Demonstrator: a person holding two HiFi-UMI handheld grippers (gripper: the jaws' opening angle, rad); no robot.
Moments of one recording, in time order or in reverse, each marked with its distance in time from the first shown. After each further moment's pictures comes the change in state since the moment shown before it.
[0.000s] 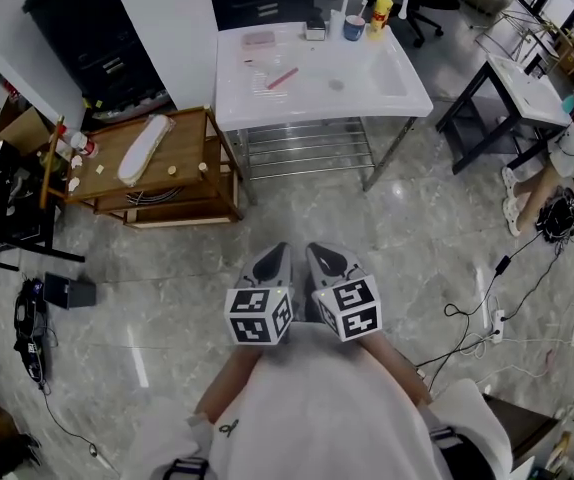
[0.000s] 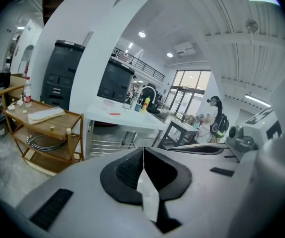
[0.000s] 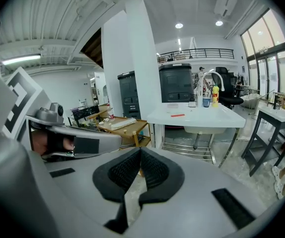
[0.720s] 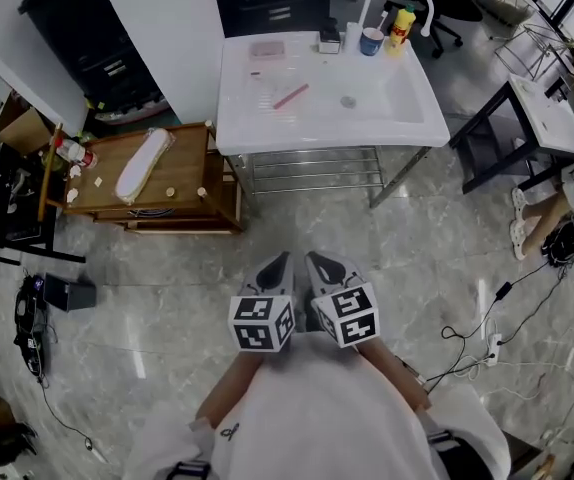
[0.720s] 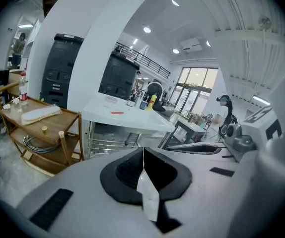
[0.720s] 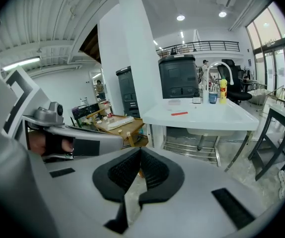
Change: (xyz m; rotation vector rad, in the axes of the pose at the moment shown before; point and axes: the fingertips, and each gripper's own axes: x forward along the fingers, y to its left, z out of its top) left arm 0.080 0.023 0.034 -0.034 0.041 0.047; right arm 0.069 -0.057 0.025 0.008 0.053 0.068
